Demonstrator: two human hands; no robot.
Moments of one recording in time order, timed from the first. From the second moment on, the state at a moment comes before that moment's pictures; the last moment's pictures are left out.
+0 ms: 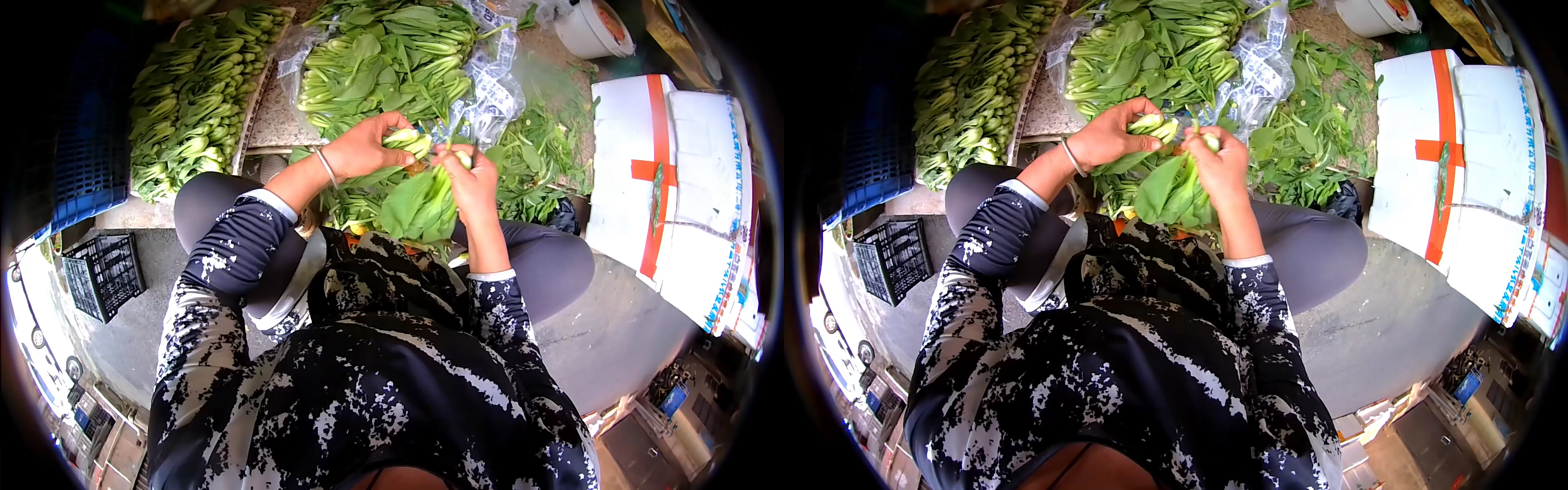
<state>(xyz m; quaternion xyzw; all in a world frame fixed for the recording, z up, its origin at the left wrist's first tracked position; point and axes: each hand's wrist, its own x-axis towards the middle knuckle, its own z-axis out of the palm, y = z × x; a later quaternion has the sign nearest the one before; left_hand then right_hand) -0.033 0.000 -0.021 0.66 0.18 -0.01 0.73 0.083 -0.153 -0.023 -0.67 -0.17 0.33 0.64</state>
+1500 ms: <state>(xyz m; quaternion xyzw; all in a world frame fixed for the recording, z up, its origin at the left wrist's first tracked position) -0.041 -0.010 -0.006 0.77 0.10 0.13 0.61 0.098 -0.152 0.008 -0.62 -0.11 0.42 0.65</state>
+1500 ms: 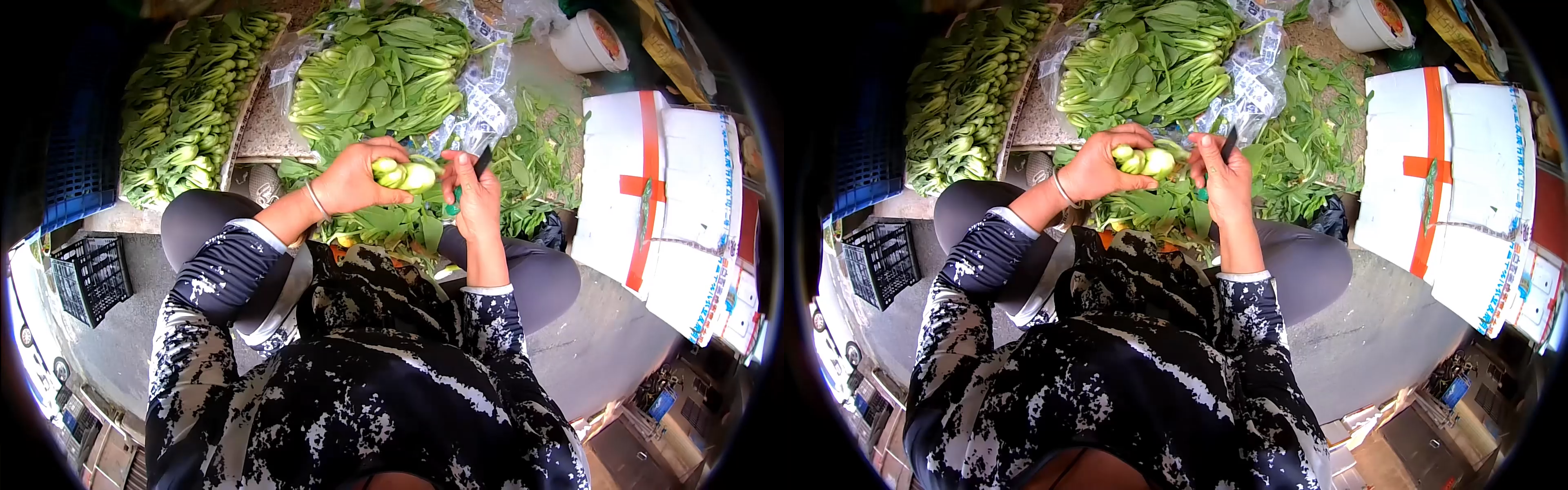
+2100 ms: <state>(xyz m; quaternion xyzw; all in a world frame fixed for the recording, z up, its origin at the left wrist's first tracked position) -0.043 -0.007 0.003 0.54 0.23 0.06 0.81 0.079 -0.152 -0.013 -0.66 -0.12 0.40 0.63</state>
